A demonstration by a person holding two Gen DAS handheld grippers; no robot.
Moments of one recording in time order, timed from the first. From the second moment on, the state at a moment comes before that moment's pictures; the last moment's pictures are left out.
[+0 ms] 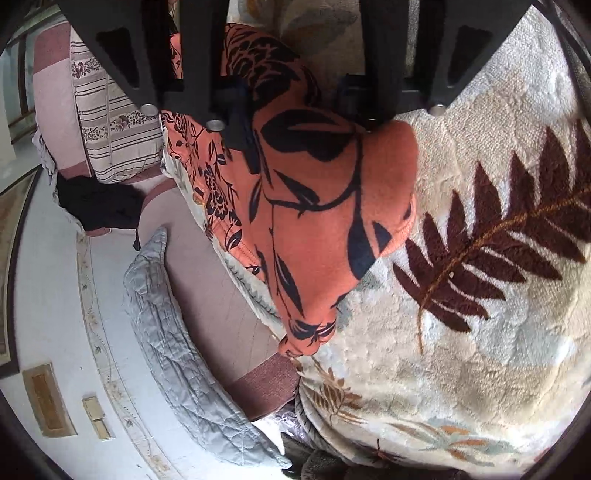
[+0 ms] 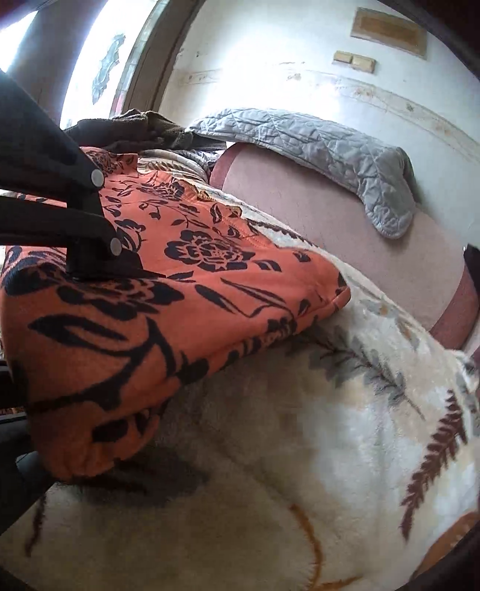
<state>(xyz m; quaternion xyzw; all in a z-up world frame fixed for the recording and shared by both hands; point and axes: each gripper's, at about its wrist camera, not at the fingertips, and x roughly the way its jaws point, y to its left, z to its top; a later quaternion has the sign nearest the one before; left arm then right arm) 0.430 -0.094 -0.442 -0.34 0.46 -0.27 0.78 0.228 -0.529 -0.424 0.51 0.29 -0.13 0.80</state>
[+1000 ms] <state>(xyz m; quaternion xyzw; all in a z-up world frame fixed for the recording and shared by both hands) 0.259 0.031 -0.337 -0.20 0.43 -0.24 0.85 0.004 -0.472 -0.330 0.40 0.31 -0.20 0.84</state>
